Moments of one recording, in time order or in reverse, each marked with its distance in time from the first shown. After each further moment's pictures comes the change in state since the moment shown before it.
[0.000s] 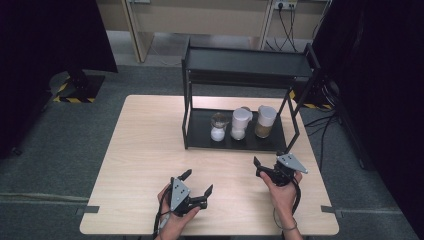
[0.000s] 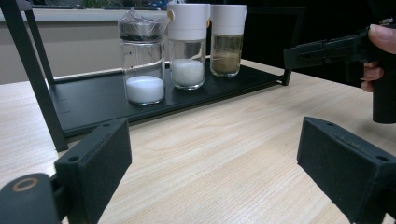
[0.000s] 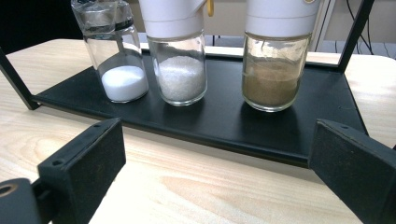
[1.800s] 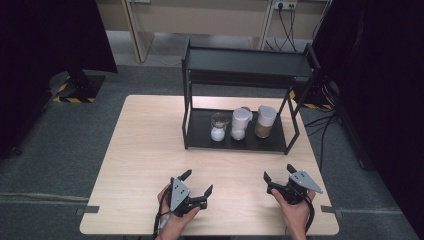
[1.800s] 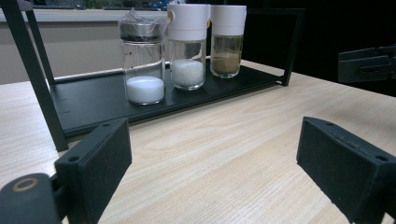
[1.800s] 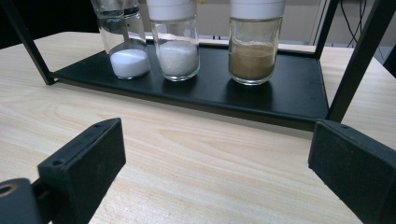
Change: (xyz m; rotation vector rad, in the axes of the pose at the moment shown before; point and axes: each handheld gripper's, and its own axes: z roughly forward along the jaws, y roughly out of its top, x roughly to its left) left arm 0.000 0.000 0.000 -0.003 0.002 -0.001; right arm -0.012 -0.025 -0.052 -0.014 0.005 -0.023
